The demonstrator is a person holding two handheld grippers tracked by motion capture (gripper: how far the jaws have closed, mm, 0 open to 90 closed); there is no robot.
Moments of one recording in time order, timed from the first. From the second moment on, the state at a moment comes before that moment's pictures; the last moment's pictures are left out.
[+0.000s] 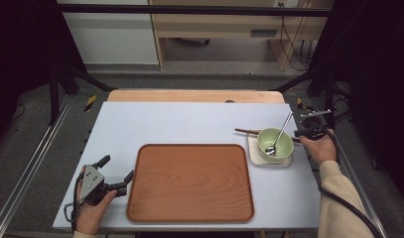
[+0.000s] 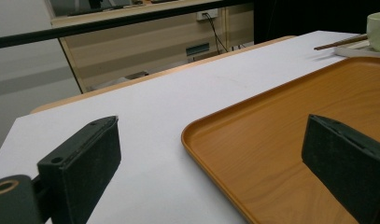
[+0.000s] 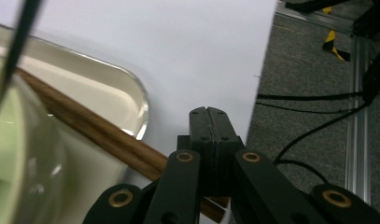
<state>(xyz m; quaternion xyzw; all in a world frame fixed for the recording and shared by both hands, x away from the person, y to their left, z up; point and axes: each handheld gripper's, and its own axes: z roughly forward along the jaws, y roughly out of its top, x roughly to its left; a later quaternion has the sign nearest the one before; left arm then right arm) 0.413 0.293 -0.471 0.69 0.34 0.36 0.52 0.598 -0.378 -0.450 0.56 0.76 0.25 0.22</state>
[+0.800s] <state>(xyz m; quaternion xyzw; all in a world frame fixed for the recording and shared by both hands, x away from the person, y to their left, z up) 0.415 0.291 -0.474 0.70 0.34 0.36 0.52 0.579 -0.378 -0.448 0.54 0.79 0.25 0.17</state>
